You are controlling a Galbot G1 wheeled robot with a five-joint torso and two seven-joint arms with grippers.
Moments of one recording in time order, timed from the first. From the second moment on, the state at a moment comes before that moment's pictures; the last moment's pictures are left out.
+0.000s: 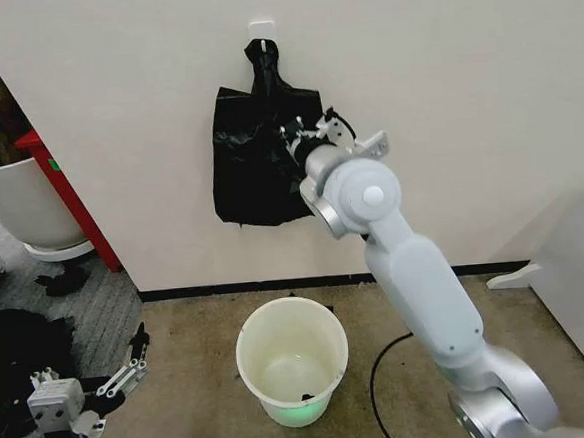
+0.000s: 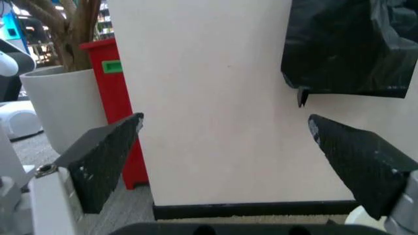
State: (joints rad) left arm 2.16 -1.40 -0.89 -2.50 -0.30 -0.23 0.00; right arm -0.47 1.45 0.01 1.93 1.57 -0.01 0.93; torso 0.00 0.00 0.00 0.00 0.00
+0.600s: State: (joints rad) left arm 2.16 -1.40 -0.89 -2.50 -0.29 -0.23 0.01; right arm -0.64 1.40 -0.01 2.03 1.53 -0.03 0.91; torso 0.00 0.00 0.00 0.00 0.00
